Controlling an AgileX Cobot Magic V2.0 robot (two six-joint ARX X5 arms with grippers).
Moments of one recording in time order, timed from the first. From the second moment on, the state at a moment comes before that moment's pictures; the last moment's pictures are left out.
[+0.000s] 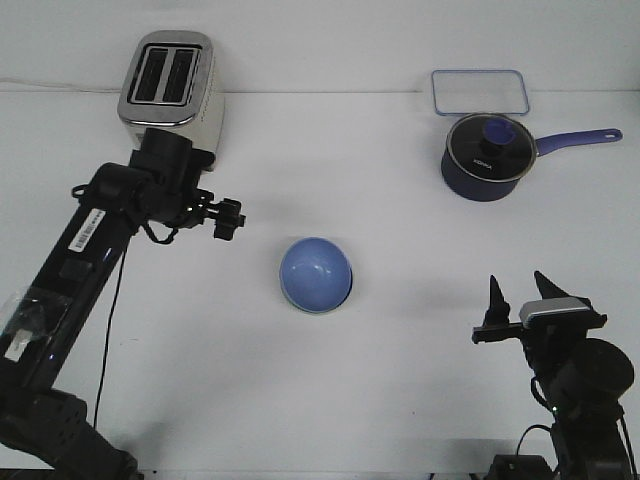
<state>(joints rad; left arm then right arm) -0.26 1.70 1.80 -1.02 0.20 0.03 -0.04 0.49 0.62 -0.32 -0.15 -0.02</state>
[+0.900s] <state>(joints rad) -0.16 0.79 0.88 -0.41 0.08 -0.05 -0.04 0.49 0.62 -0.32 -0.15 -0.02</state>
